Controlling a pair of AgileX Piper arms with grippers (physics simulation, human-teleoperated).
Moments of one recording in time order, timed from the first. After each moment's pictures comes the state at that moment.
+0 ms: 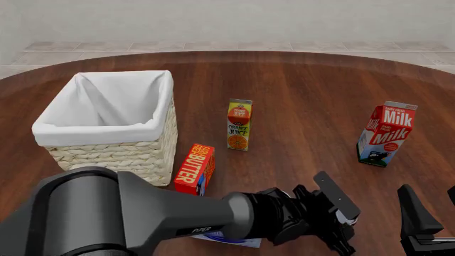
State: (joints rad) left arm -1.16 2.19 -1.44 0.02 0.00; right arm 0.00 0.00 0.00 0.00 0.00
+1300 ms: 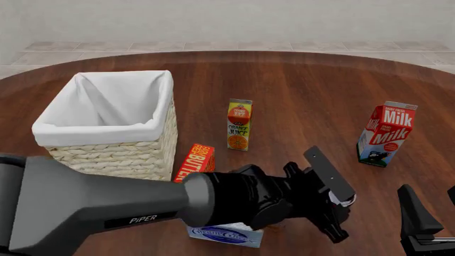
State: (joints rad) left arm -1.14 1.96 -1.33 0.07 0.08; right arm 0.00 0.00 0.00 0.00 0.00
